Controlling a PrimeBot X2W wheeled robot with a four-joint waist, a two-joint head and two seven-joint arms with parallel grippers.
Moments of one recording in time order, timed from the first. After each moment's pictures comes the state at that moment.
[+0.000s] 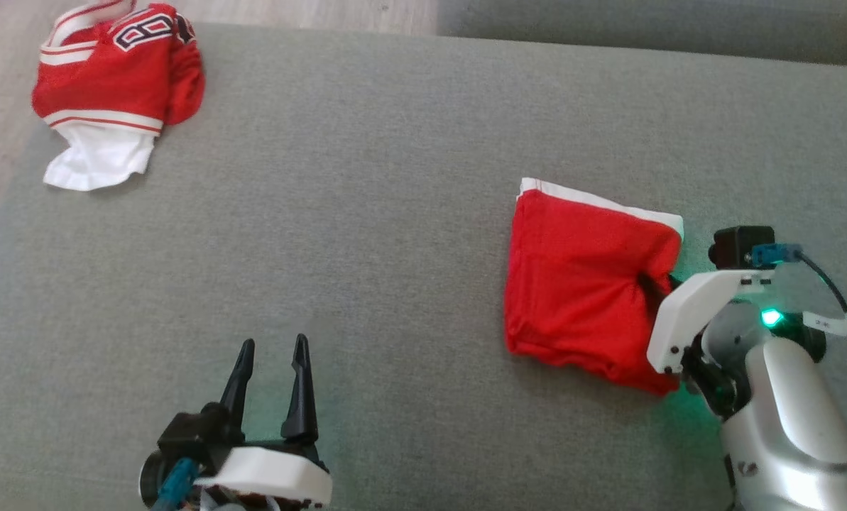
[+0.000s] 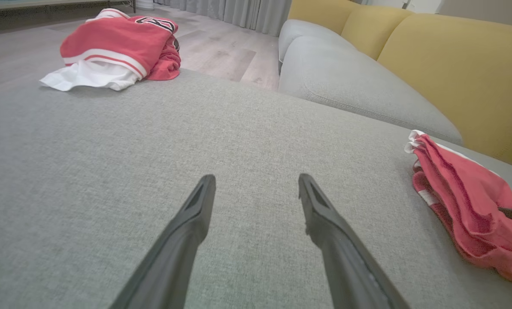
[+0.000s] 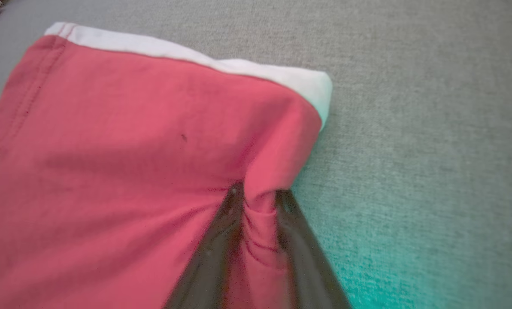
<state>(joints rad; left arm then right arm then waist) -0.06 0.24 -0.55 0.17 -0.64 0.25 -0.25 -0.34 -0.06 -0.02 0.49 0.17 0.13 0.49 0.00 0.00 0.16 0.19</state>
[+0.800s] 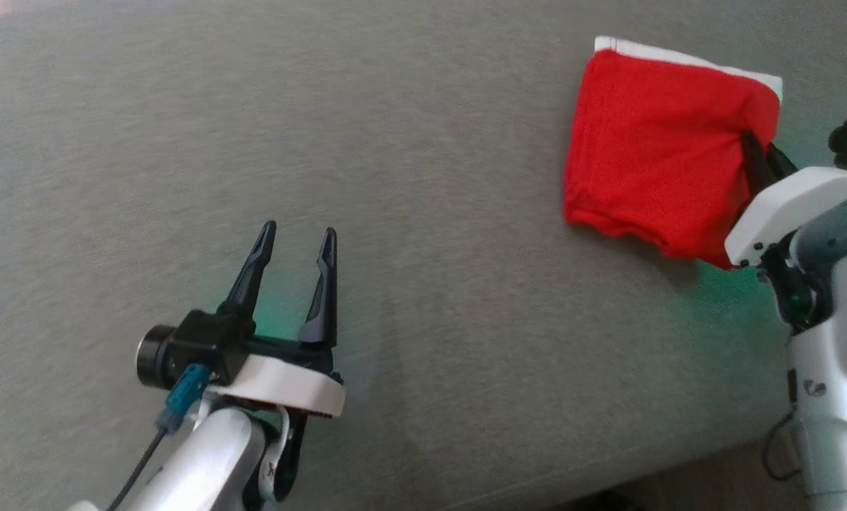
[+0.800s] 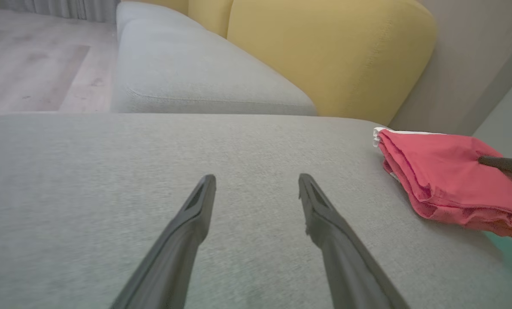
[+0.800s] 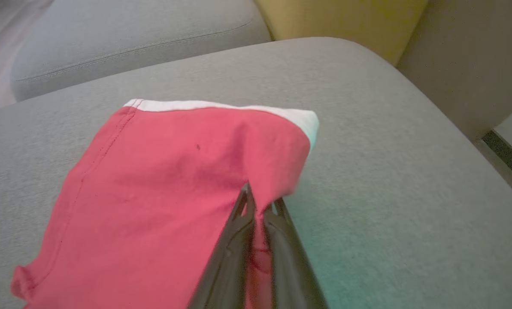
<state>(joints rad) -0.27 0.28 -0.59 0.06 -0.52 0.24 -0.16 -0.51 -0.15 -0.10 0.43 0.21 0.13 0.32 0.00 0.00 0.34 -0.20</state>
